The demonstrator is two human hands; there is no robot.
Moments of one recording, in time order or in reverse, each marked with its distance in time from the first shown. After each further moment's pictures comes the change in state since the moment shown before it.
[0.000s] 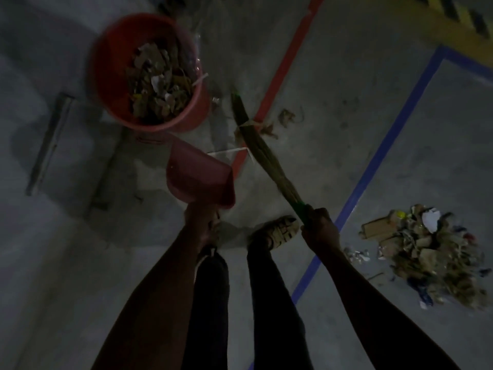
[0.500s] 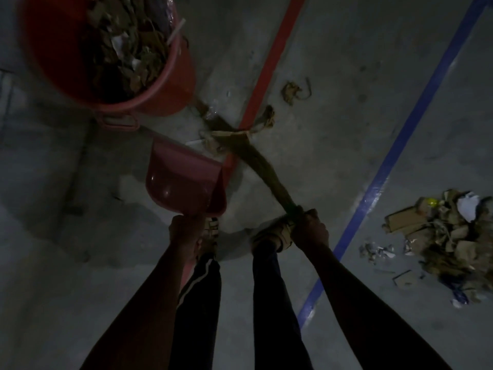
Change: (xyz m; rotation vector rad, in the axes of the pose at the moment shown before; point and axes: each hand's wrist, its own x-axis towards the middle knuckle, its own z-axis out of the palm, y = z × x) left_hand 0.116 -0.081 0.001 0.051 0.085 -0.047; right_hand 0.072 0.002 0.137 0.023 -0.135 0.161
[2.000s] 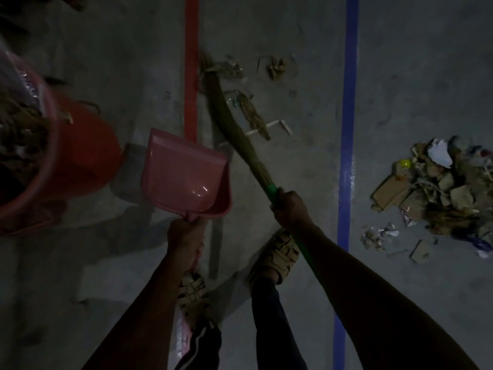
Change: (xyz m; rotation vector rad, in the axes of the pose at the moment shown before) left_hand 0.042 0.076 0.133 0.214 -0.172 0.328; right_hand 0.121 0.044 -0.010 0.309 0.167 -0.052
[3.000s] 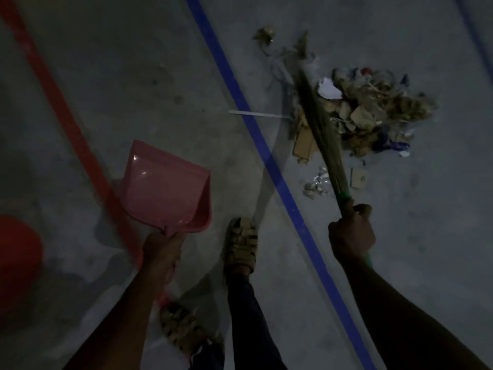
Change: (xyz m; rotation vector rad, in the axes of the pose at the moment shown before) left_hand -0.064 0.015 0.104 0.432 -0.207 0.253; right_hand -0.207 0.214 -0.025 0.133 0.686 0.865
